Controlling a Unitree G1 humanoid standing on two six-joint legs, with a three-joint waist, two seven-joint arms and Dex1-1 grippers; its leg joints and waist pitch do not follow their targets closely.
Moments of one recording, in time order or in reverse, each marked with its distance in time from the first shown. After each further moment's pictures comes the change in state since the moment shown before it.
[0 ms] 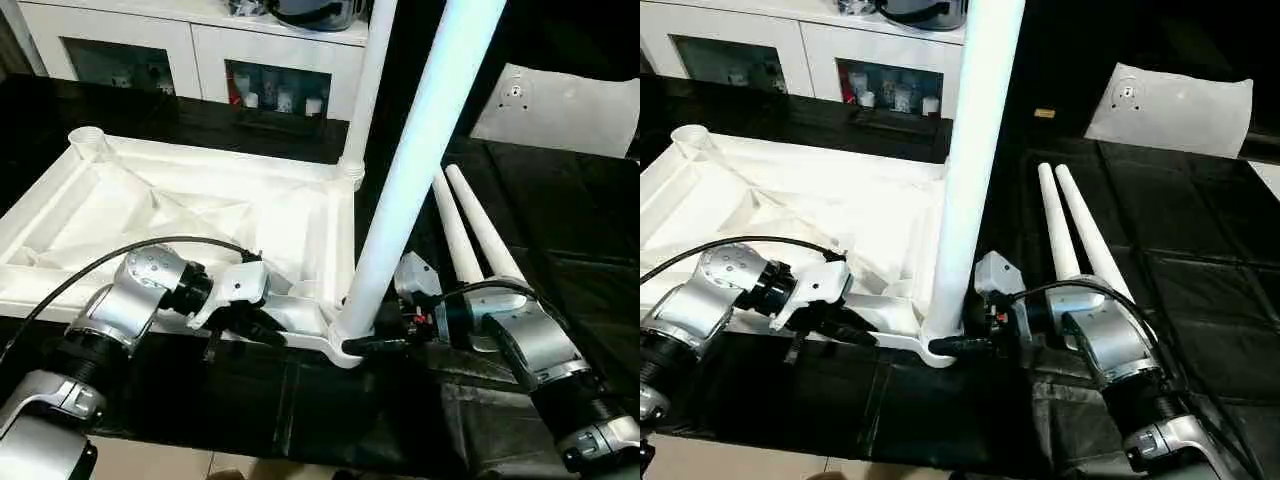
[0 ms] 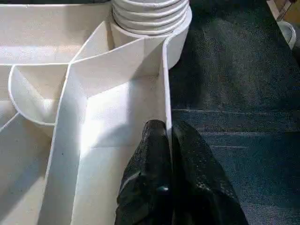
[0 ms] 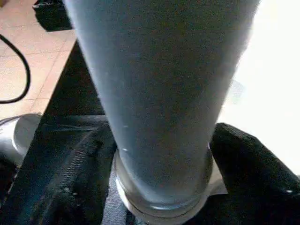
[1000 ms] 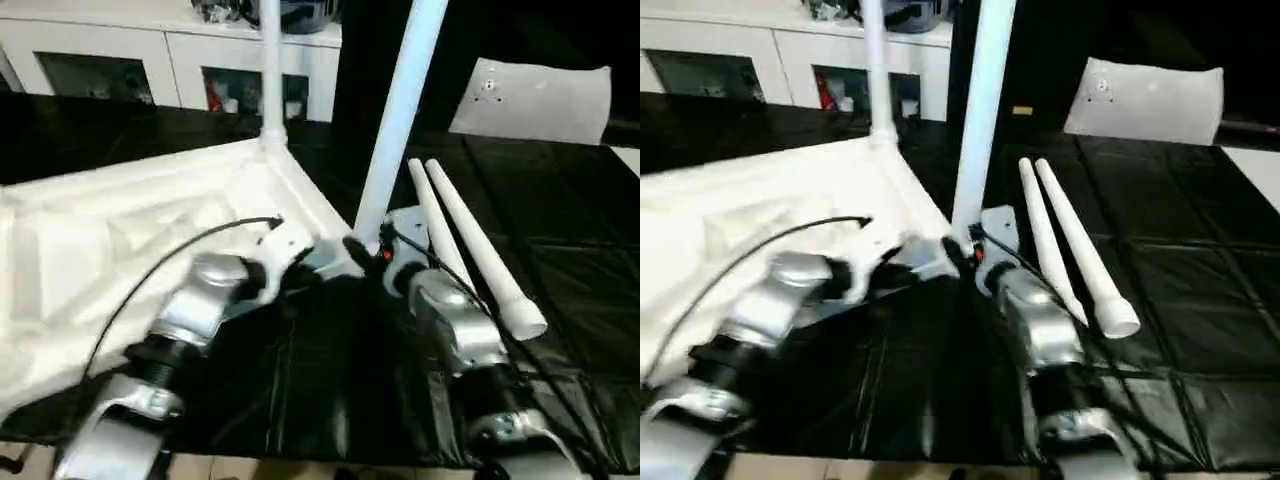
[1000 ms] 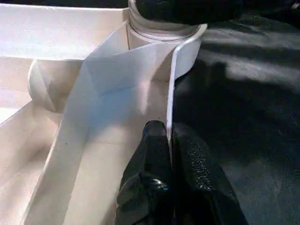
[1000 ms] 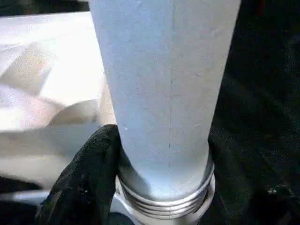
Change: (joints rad) left arm 0.000 -0.341 0.134 -0.090 0.118 0.486 0.703; right arm -0.066 0.424 -0.275 0.152 -0.135 0.126 -1.034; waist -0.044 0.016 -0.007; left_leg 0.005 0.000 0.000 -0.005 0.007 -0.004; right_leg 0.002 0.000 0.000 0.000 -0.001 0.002
